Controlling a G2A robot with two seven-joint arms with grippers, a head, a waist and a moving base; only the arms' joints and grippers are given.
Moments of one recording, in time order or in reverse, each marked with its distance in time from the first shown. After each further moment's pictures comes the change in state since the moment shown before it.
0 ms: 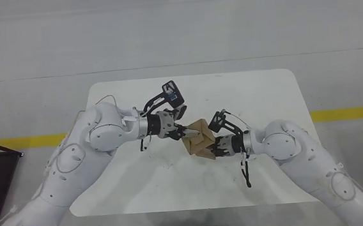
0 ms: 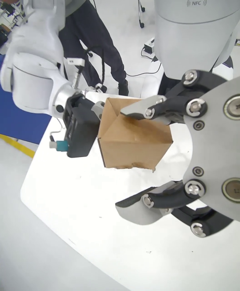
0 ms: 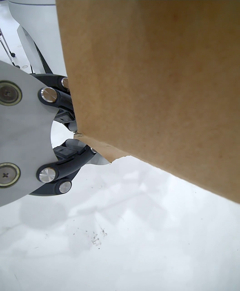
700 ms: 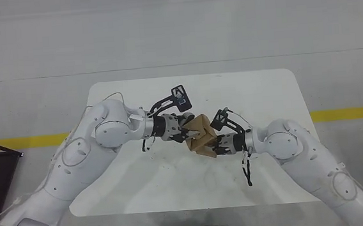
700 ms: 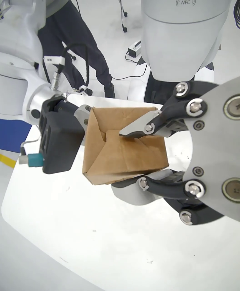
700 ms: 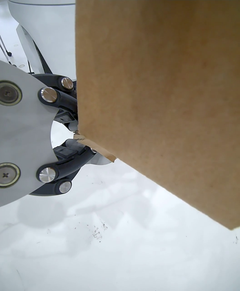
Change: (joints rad) left arm -0.057 -0.010 0.065 0.025 -0.040 -0.025 -0.071; right arm -0.008 0.003 0.018 0.001 0.005 -0.005 -0.013
